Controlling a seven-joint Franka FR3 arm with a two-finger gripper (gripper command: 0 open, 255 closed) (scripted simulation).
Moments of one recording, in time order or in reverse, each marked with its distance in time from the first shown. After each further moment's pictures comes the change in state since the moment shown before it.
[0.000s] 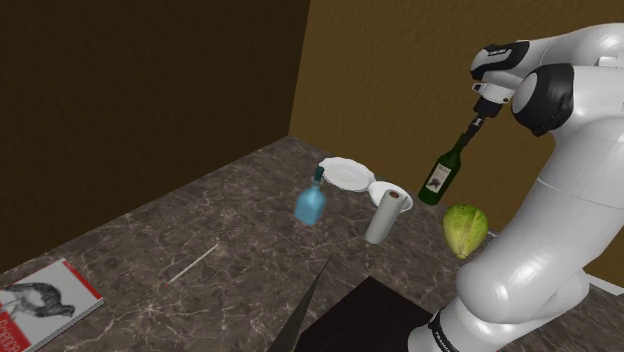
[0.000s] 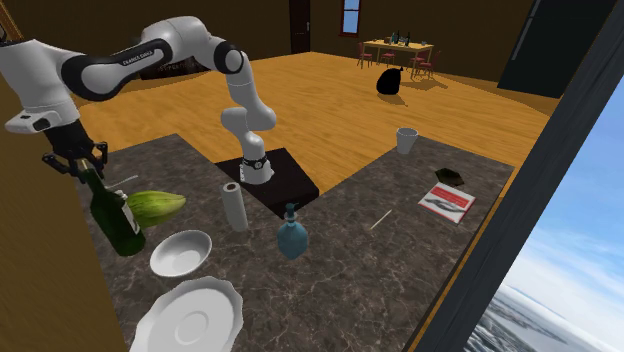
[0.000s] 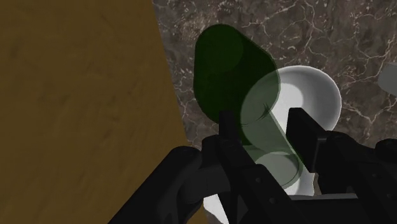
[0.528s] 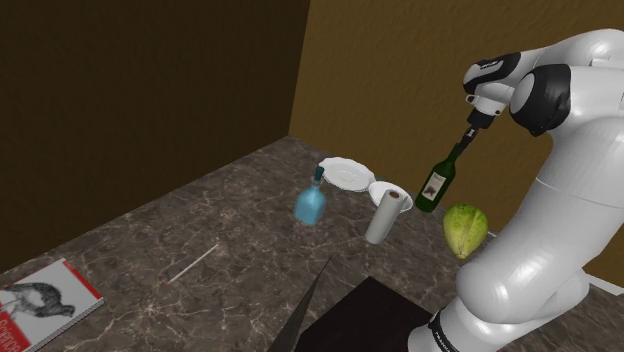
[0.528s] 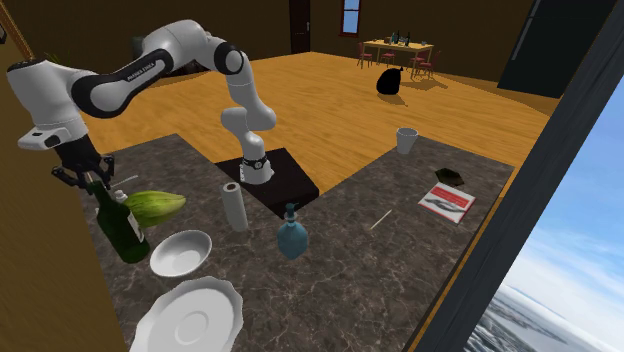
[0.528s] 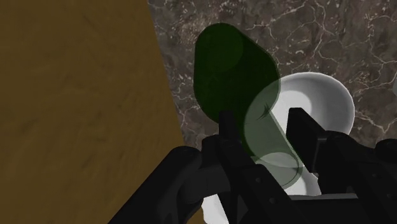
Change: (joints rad) arm 0.003 0.010 0.004 -0.096 0.010 0.103 -0.010
